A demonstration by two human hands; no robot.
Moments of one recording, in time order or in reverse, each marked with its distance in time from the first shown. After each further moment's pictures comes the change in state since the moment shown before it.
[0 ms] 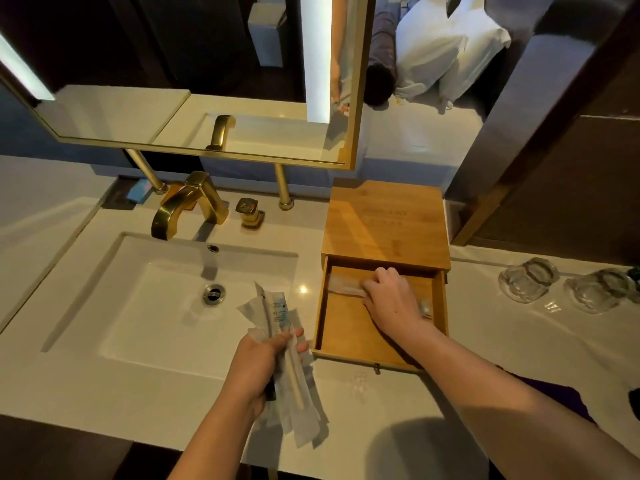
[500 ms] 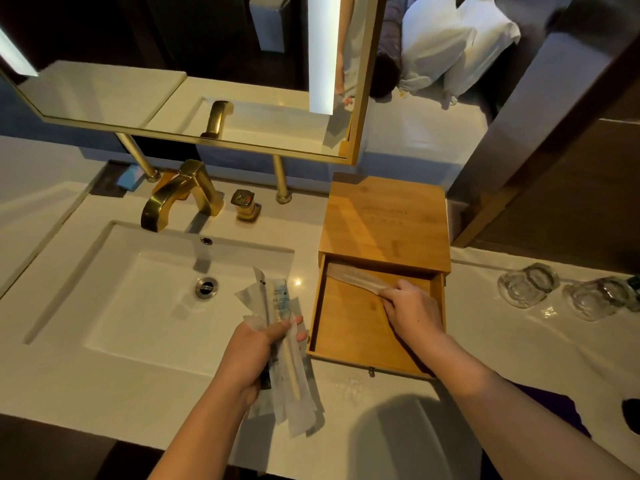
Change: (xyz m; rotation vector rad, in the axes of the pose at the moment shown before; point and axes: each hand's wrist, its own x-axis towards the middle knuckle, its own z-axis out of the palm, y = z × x) left_hand 0.016 0.003 0.002 0.039 -0.035 0.011; right_hand -0.014 0.044 0.022 0.089 0.020 0.096
